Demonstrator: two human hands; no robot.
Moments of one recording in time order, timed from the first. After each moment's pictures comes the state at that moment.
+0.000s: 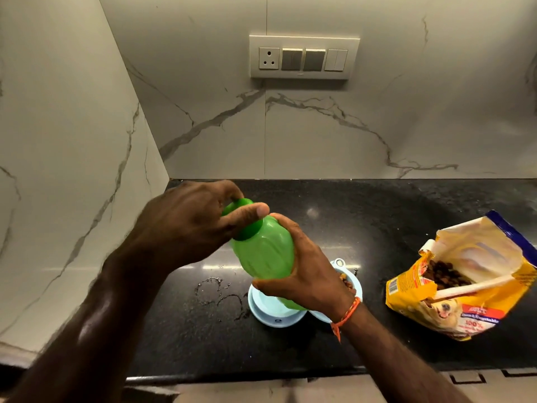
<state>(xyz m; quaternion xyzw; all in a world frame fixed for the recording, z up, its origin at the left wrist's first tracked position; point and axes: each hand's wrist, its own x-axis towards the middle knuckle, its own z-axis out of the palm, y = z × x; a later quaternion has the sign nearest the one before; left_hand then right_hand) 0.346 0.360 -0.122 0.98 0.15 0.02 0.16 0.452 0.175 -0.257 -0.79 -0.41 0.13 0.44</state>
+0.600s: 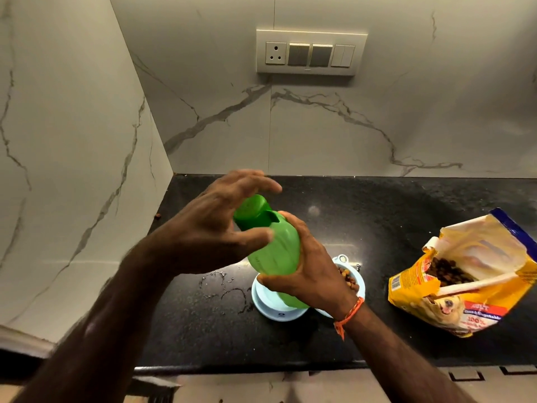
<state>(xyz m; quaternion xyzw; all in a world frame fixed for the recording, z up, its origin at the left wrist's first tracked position) 0.337 0.359 -0.140 0.95 0.02 0.06 0.32 0.445 0.174 -0.262 -0.78 -0.40 0.11 0.46</state>
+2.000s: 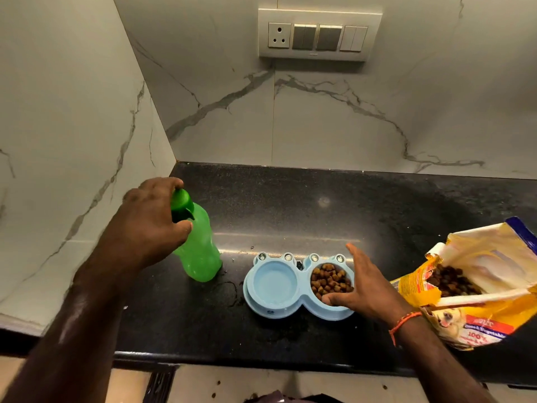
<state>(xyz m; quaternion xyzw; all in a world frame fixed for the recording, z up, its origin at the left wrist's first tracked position) 0.328 0.398 -0.188 0.92 0.35 0.10 0.15 0.536 0.070 -0.335 -0.91 -0.27 0.23 0.21</state>
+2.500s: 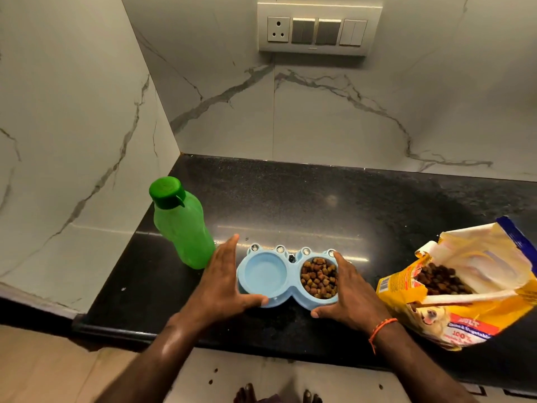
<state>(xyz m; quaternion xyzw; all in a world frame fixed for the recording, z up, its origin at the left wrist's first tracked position) 0.341 0.290 -0.340 0.92 0.25 0.01 0.31 0.526 0.052 -0.361 -0.89 -0.33 0.23 0.19</state>
